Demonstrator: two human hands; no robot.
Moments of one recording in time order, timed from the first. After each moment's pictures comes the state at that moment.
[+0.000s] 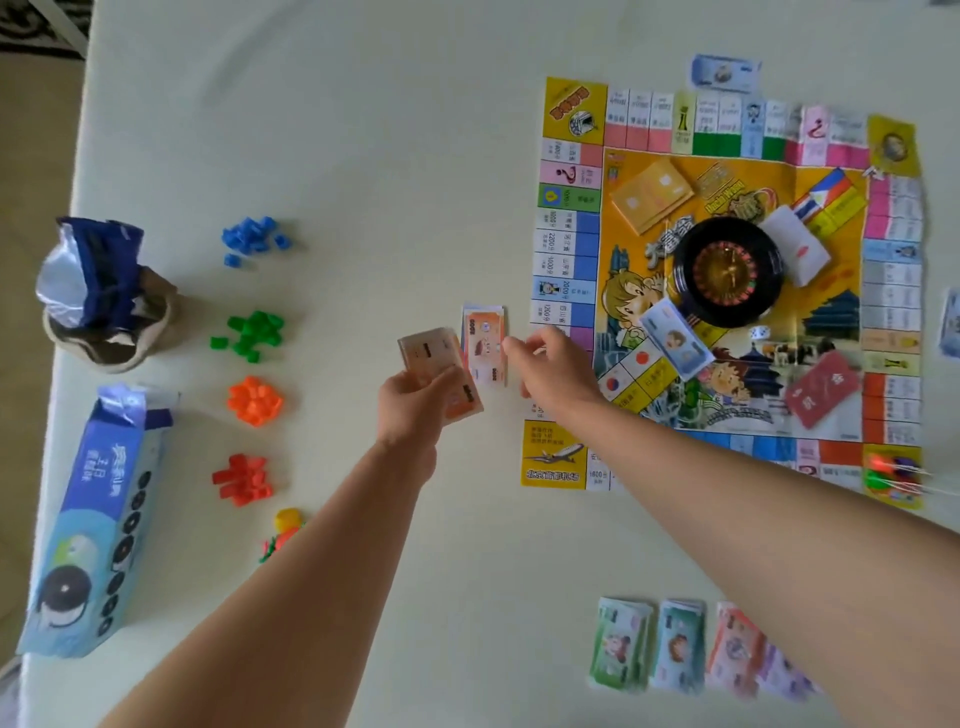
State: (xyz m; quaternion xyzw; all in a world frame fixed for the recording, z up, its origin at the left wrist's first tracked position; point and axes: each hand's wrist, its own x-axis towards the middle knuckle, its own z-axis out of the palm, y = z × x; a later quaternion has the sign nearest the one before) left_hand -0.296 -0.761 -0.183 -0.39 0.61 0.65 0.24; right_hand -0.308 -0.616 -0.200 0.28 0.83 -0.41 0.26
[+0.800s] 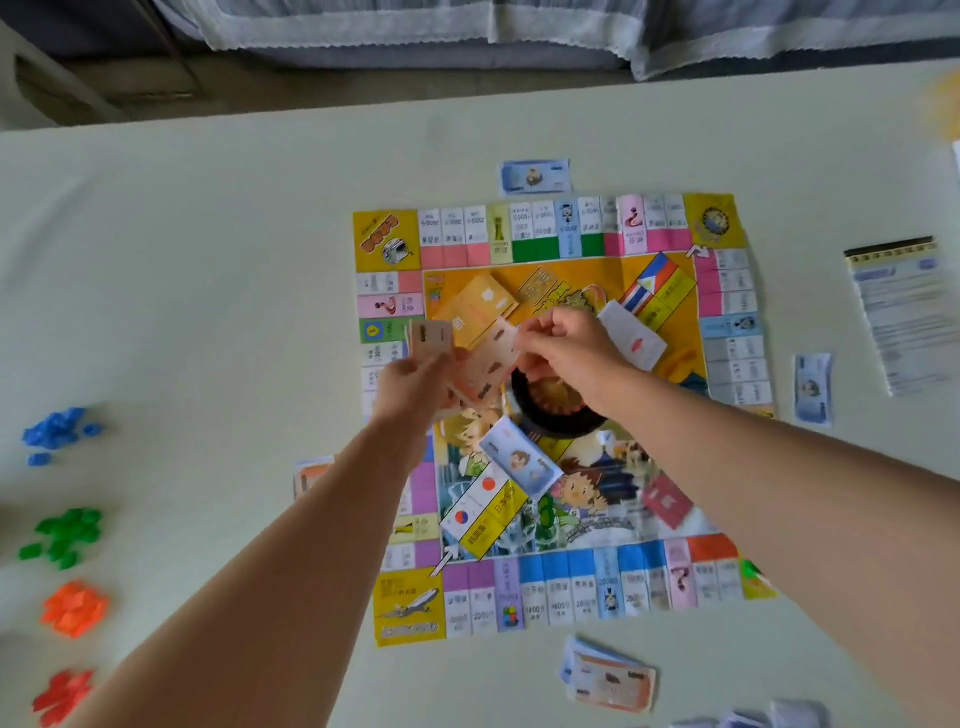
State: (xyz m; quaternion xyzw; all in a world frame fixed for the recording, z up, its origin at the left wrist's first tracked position) left_hand -0.426 -0.555 -0.165 -0.30 0.69 0.56 0.33; right_hand -0.410 -0.383 -0.178 0.32 0.70 -0.62 0.18
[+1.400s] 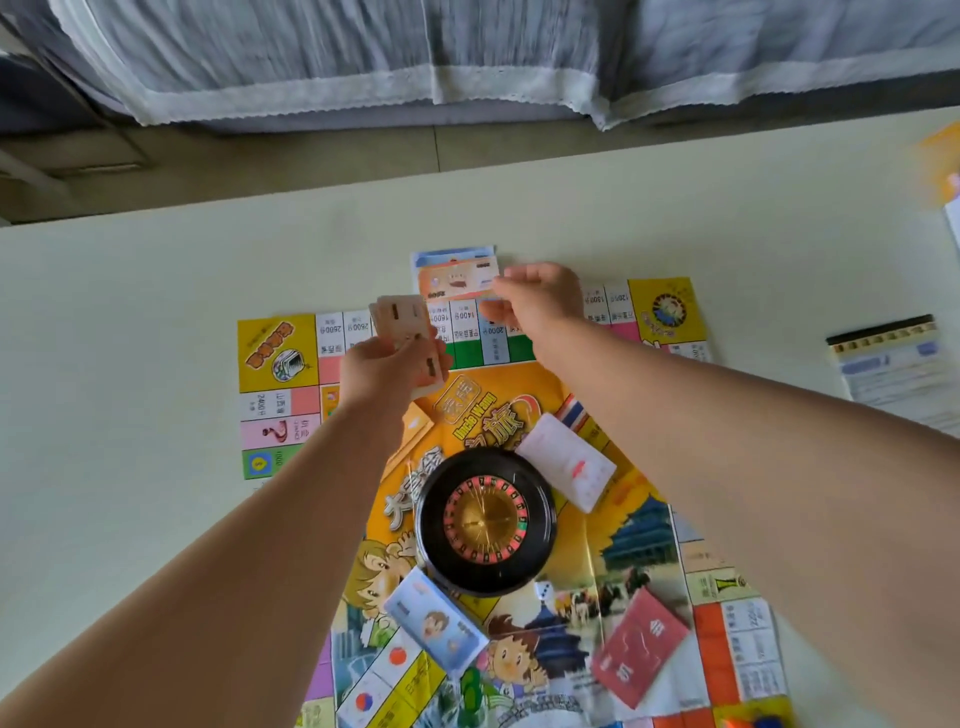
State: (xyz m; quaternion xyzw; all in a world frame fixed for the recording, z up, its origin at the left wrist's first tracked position) left_hand -0.534 -0.440 -0.196 -0.28 0.70 0.61 0.25; right_hand -0.554 -0.287 -0.218 0.44 0.64 -0.63 0.05
